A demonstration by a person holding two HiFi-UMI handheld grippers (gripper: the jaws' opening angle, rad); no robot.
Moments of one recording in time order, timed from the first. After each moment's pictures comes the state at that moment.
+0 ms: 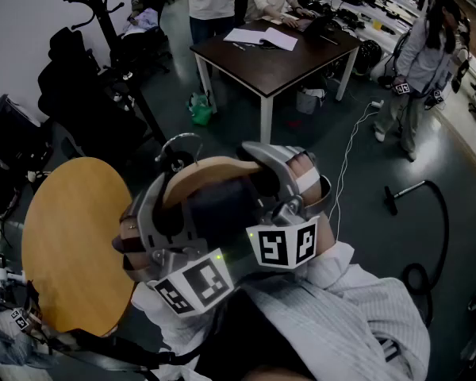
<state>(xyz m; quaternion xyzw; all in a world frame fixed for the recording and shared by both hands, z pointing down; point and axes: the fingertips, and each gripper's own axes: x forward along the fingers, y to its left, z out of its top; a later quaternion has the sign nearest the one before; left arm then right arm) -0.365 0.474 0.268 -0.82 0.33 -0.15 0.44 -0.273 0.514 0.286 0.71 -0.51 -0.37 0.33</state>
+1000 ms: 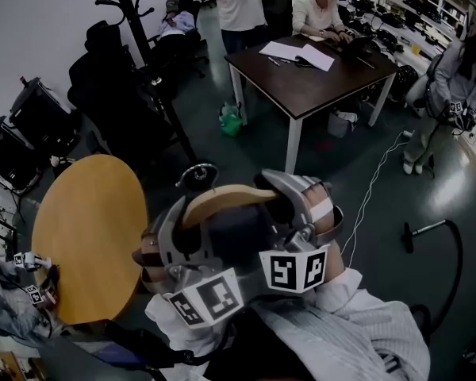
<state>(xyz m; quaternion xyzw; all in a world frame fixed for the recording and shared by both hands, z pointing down) -0.316 0.461 0.282 -0.82 0.37 -0.19 0.40 -0.220 0.497 0.297 0.69 -0.55 -0.35 0.32</state>
